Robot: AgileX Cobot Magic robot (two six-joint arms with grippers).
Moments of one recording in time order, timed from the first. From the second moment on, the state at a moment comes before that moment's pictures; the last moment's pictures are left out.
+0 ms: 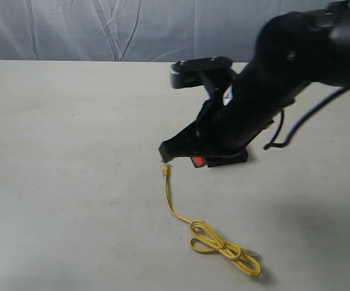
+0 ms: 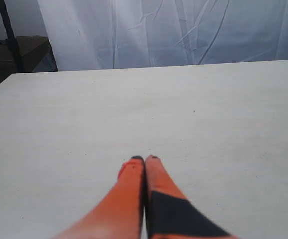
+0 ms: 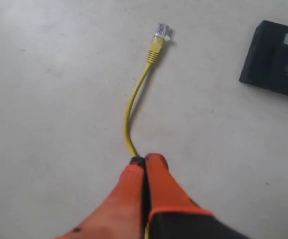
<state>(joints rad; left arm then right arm) -0.01 0.01 0.00 0.02 0.30 0.03 0.71 1.63 -1.11 0.16 0.77 0.07</state>
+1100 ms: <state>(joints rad) -0.01 0.01 0.00 0.02 0.30 0.03 0.88 2.08 -1.33 -0.24 0.69 0.68</state>
